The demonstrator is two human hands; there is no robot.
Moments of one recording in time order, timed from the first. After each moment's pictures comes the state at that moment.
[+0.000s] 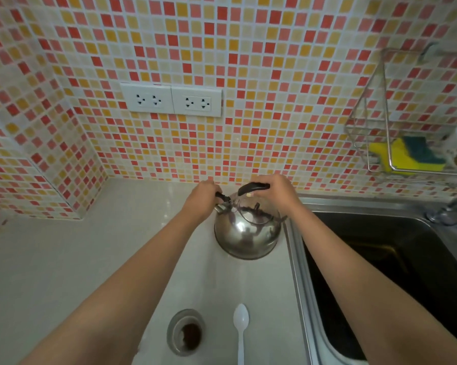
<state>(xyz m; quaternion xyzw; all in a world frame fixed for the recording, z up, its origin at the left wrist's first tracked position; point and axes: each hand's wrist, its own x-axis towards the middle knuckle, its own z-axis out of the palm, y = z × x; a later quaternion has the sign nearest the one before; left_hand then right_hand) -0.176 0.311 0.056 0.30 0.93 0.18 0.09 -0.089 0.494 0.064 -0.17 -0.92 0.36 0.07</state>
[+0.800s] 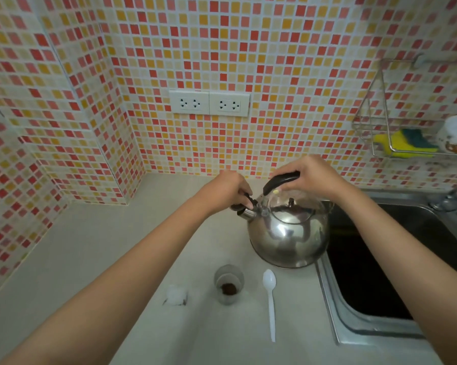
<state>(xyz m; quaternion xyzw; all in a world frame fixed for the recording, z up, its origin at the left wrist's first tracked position) -0.081 0.213 0.159 0.44 0.87 0.17 0.13 0.010 0.414 0.178 -0.03 -0.97 0.23 0.06</state>
